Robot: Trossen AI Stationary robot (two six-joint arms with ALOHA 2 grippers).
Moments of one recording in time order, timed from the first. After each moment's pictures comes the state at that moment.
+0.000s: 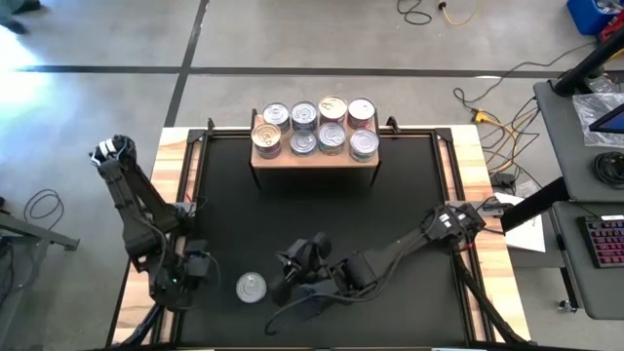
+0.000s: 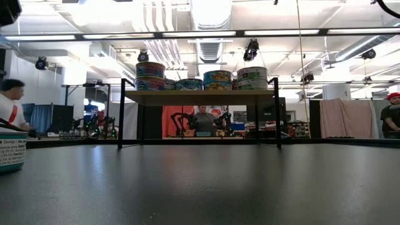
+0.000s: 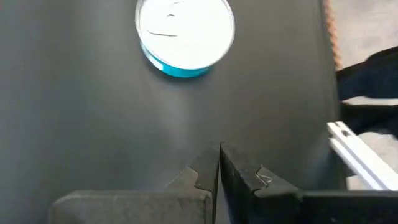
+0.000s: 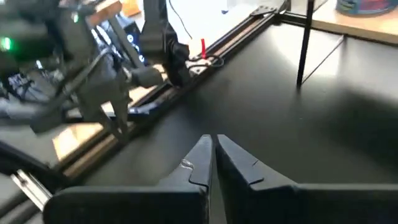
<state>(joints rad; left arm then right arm) -1.10 1.04 0.71 -0.79 -0.24 -1.02 0.48 2.27 2.35 -0.82 0.84 0.98</state>
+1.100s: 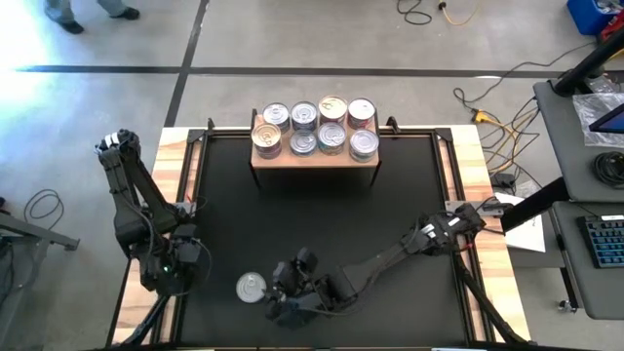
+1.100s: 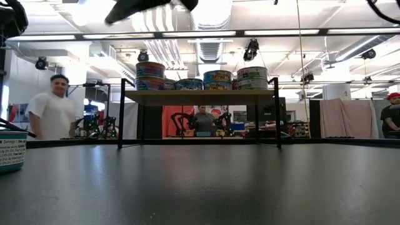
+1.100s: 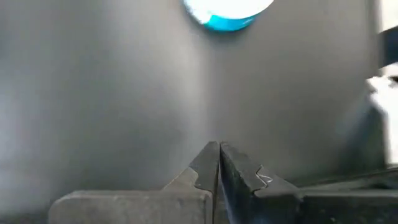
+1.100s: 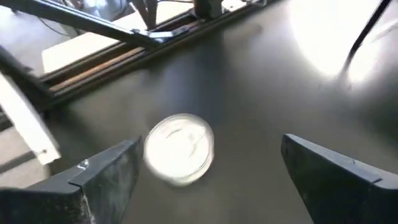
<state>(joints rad) -1.17 0.90 0.70 -1.03 -0.22 -1.08 0.49 2.41 2.35 -0.74 0.66 0.83</state>
